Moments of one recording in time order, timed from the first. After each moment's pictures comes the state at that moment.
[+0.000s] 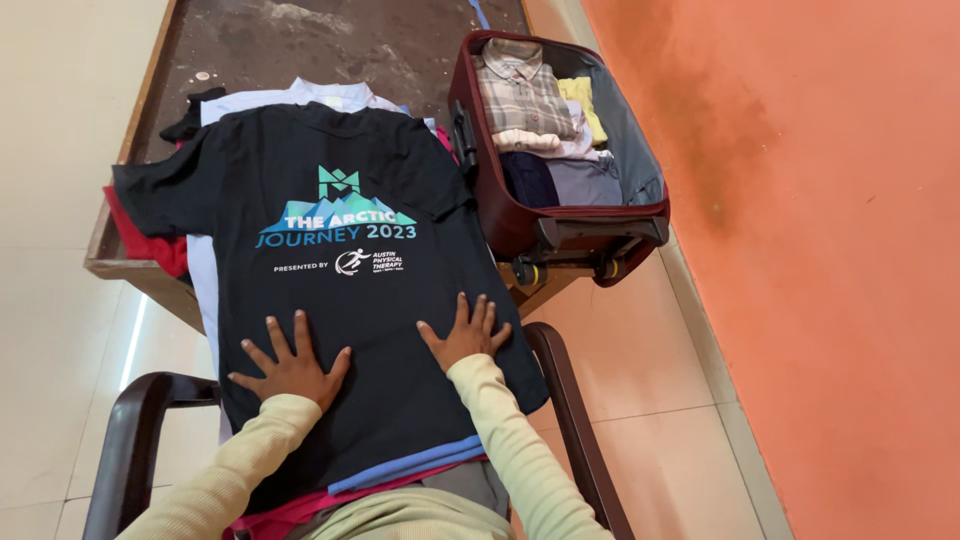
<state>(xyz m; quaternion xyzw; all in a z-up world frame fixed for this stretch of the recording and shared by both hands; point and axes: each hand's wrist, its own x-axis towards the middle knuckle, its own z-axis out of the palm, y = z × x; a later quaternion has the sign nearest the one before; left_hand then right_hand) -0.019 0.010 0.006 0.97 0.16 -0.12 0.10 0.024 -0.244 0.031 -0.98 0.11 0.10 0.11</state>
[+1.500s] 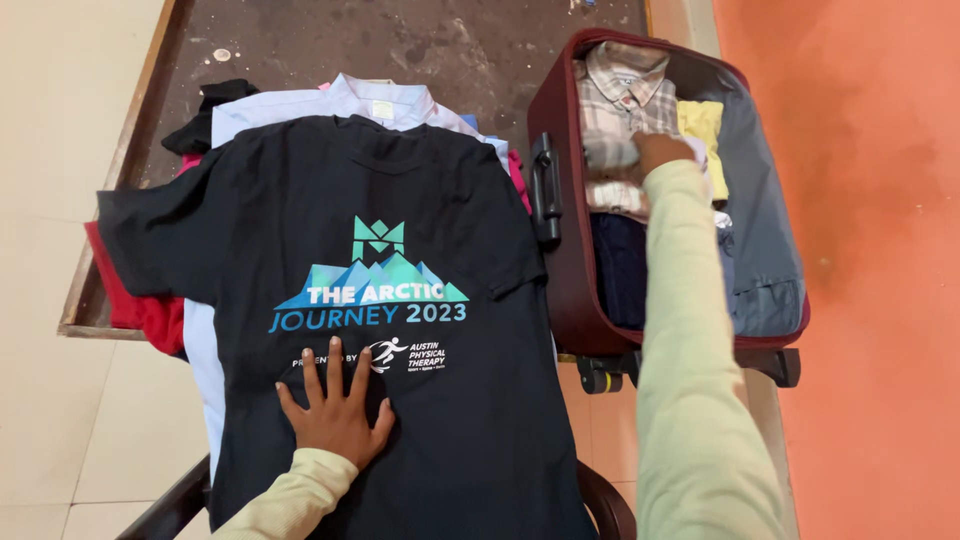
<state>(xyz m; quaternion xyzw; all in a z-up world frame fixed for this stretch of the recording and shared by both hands) 0.094 -0.009 0.002 0.99 0.06 0.03 0.09 0.538 -0.448 0.097 -0.99 -0.05 0.07 -0.12</state>
